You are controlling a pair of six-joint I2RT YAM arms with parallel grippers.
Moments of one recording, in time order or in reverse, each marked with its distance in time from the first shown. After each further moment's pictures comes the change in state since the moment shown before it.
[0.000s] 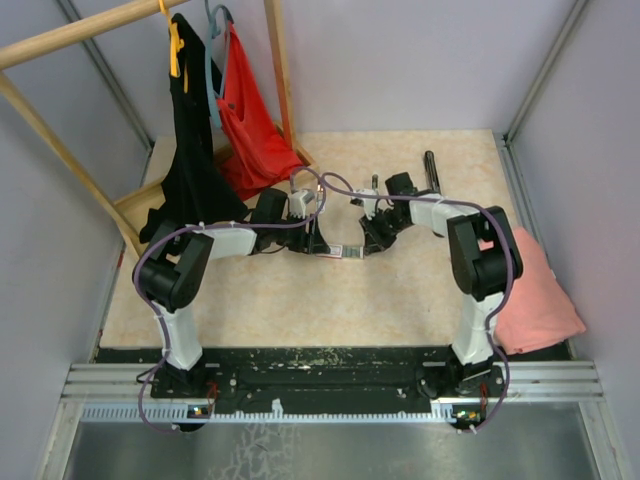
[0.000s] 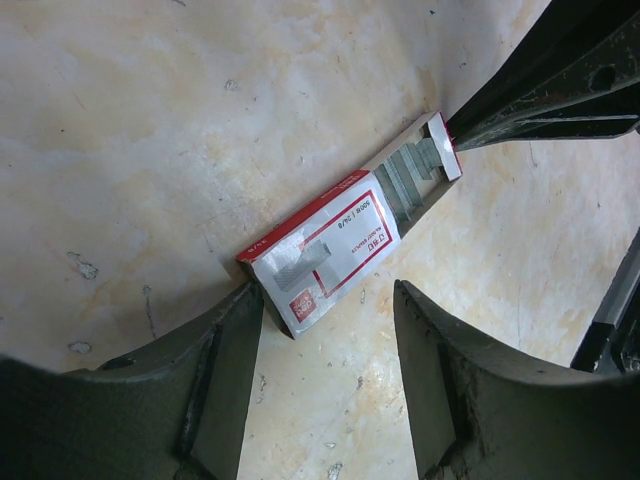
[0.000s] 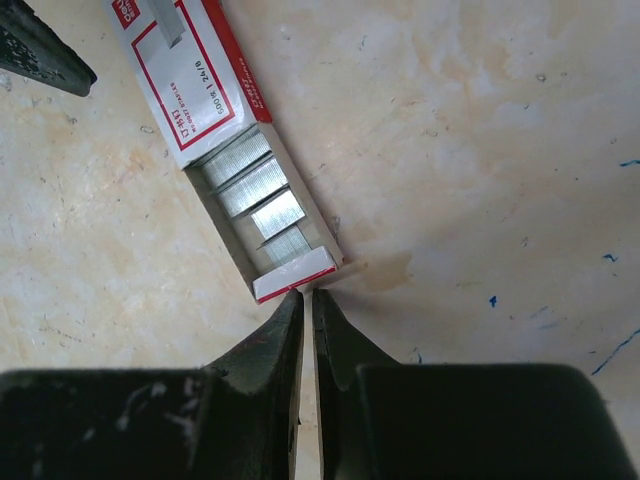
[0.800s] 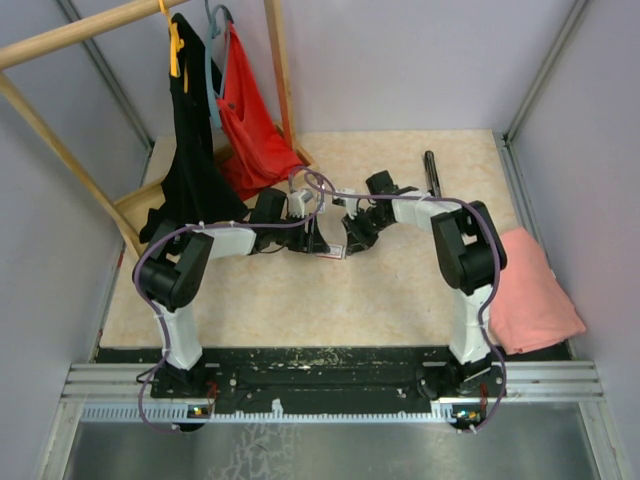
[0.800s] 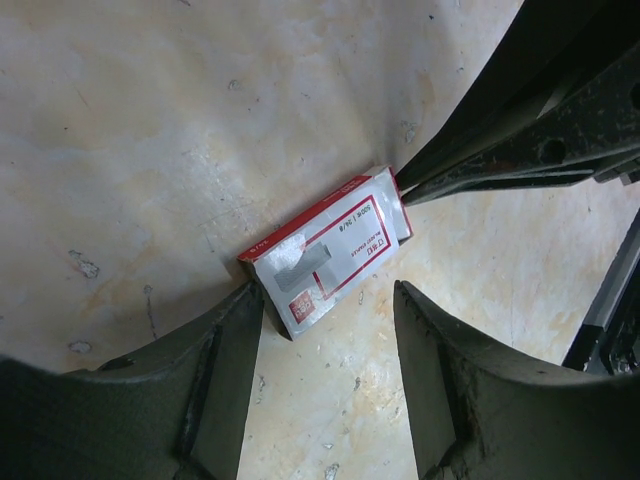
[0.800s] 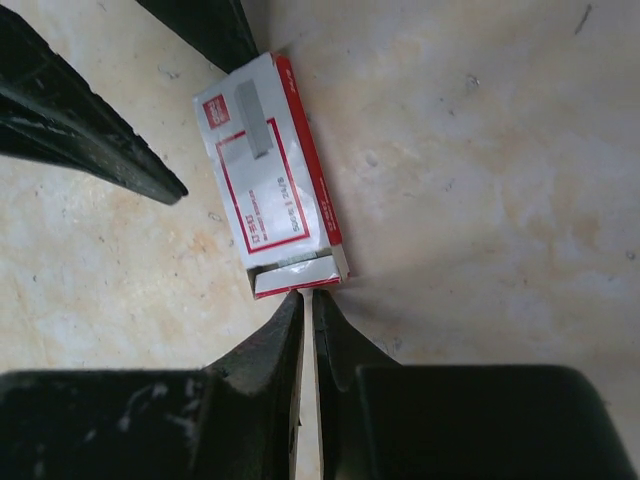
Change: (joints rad) left arm 0.002 0.005 -0.001 0.008 0.011 -0.019; right arm 0.090 0.088 0.101 0.002 -0.064 0.011
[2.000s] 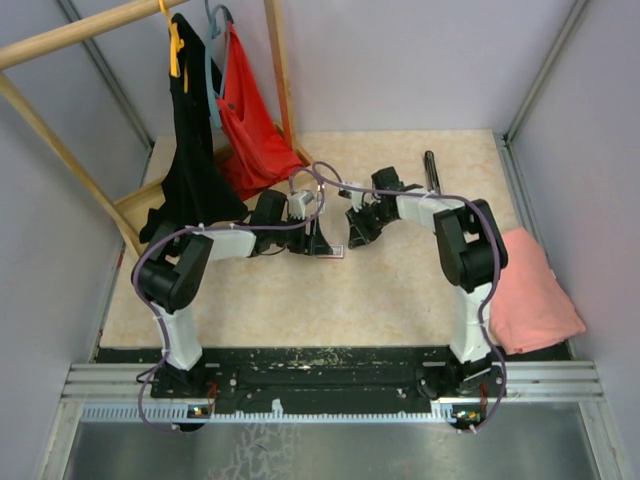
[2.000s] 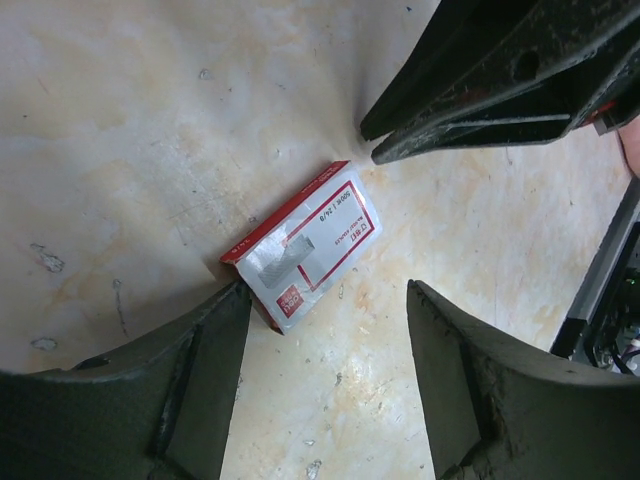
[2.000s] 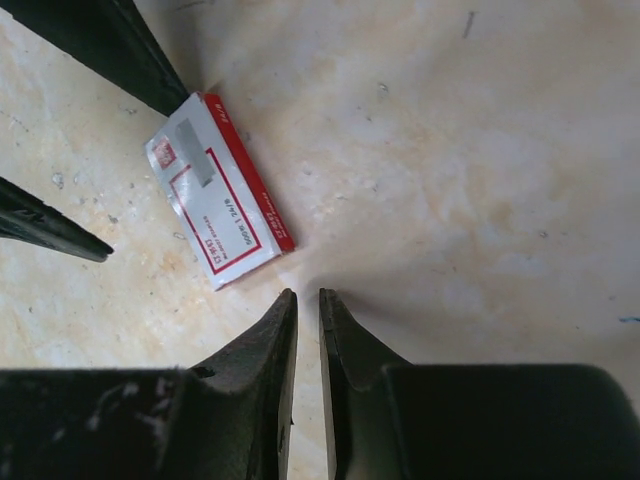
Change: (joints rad) left arm -0.009 -0.013 -0.024 0.027 0.014 -0.026; right arm -0.031 0.022 0.023 0.050 -0.002 0.097
